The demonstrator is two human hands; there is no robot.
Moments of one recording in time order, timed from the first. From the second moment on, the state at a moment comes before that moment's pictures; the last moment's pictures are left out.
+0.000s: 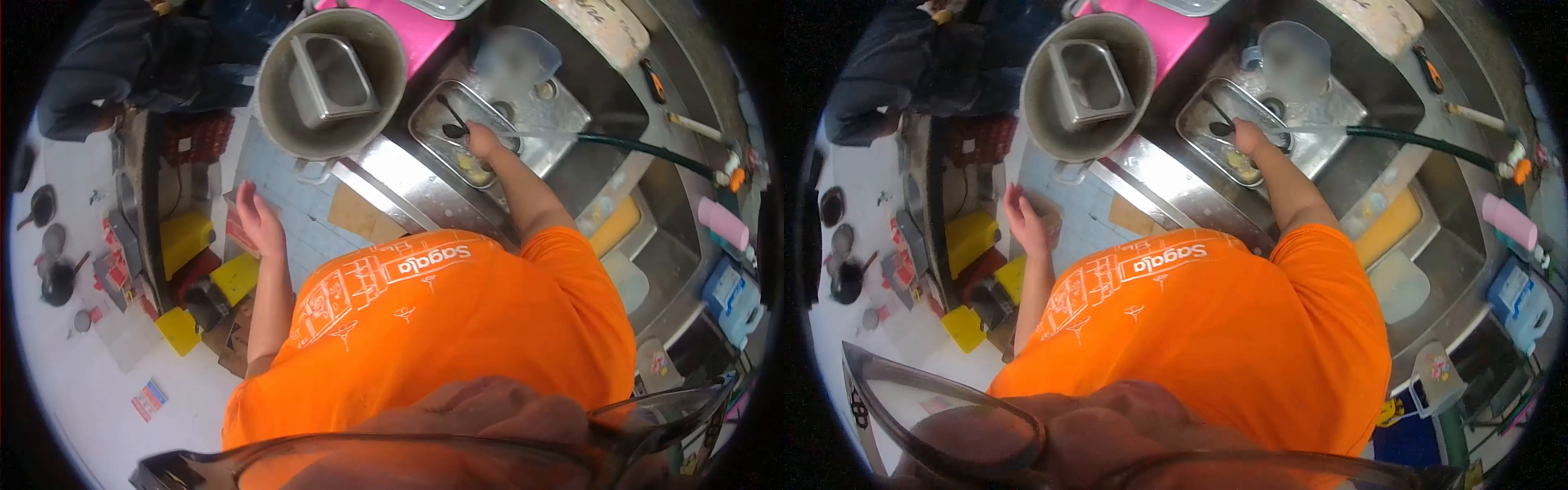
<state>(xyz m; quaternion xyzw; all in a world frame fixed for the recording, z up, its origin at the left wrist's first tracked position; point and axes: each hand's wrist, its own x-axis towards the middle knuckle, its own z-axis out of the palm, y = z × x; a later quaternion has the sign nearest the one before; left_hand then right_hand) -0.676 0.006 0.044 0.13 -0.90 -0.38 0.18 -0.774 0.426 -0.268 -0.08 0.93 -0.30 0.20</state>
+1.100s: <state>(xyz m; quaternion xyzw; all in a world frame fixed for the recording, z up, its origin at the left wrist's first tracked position) -0.790 0.204 0.165 -0.24 -0.95 -0.10 0.15 -0.742 0.498 -0.247 0.33 0.35 -0.87 0.10</state>
